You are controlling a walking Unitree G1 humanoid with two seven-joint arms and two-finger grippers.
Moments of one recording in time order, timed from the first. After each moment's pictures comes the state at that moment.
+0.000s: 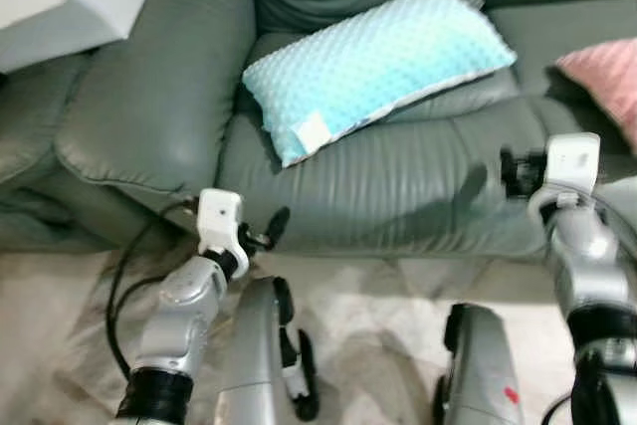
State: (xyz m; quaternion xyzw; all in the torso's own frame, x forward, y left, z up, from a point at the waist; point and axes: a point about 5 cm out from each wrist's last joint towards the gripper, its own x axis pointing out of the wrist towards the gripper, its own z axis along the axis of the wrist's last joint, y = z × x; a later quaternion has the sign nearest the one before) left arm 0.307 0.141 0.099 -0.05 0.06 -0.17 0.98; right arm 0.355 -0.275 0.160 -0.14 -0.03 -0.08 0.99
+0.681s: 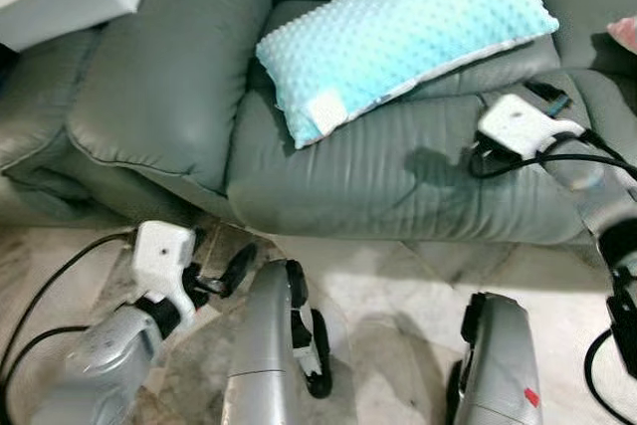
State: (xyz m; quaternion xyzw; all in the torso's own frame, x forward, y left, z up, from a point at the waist) left arm 0.224 0.180 0.130 -0.03 0.11 -0.19 0.98; right arm 0.395 -0.255 0.215 -0.57 0.01 0.07 0.82
